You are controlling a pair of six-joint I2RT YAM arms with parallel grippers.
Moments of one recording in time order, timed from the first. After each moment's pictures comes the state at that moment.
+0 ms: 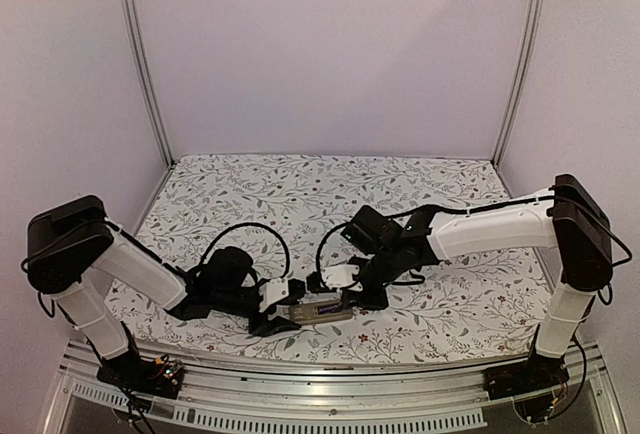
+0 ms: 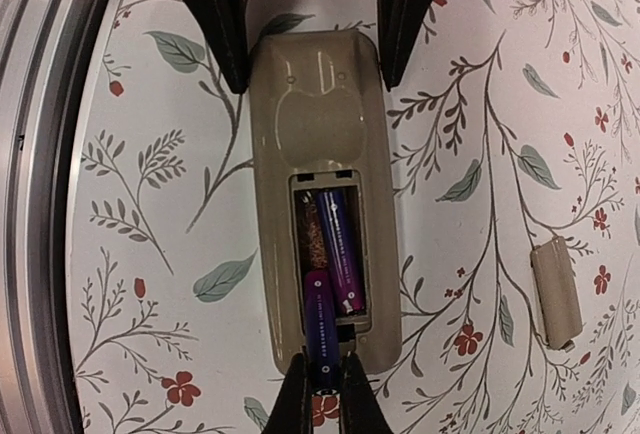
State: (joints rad) left arm -0.90 1.66 0.43 0.54 0.37 0.38; right arm 1.03 1.82 1.18 -0.49 -0.22 -0.62
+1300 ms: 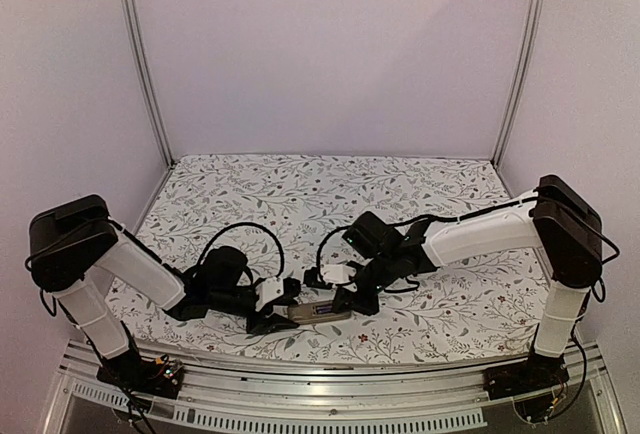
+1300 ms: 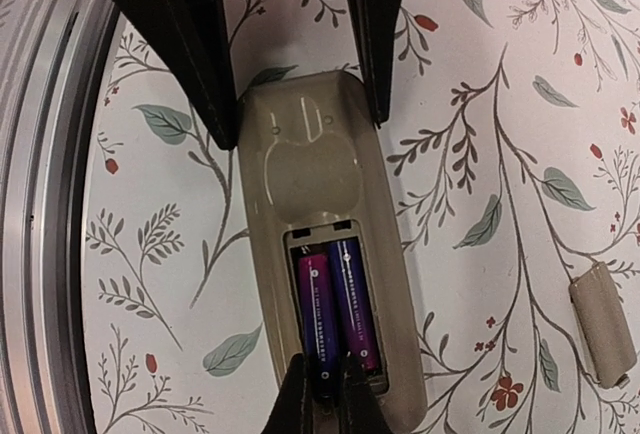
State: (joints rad) left arm -0.86 1.68 0.40 0.61 0.44 0.39; right arm 1.01 1.88 1.12 -0.29 -0.33 -0.47
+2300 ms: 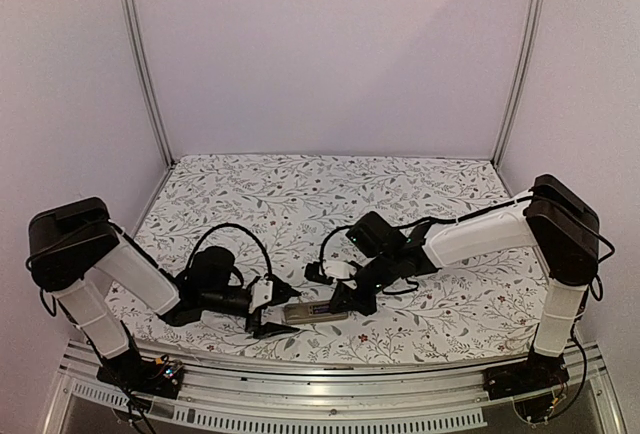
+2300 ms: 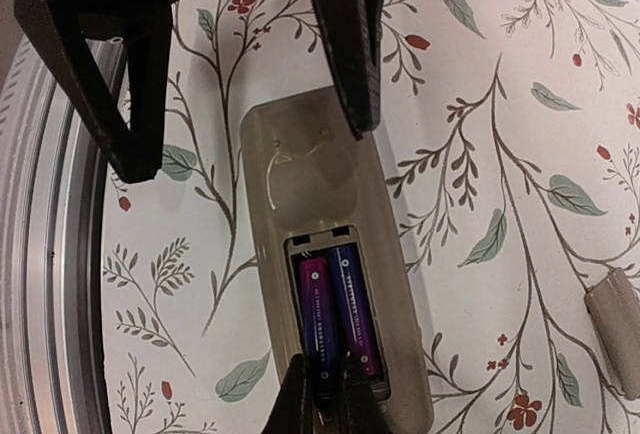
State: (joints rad) left arm -0.85 1.68 0.32 0.85 0.56 0.51; right arm 0.99 1.90 1.09 -0.19 -0.42 -0.37
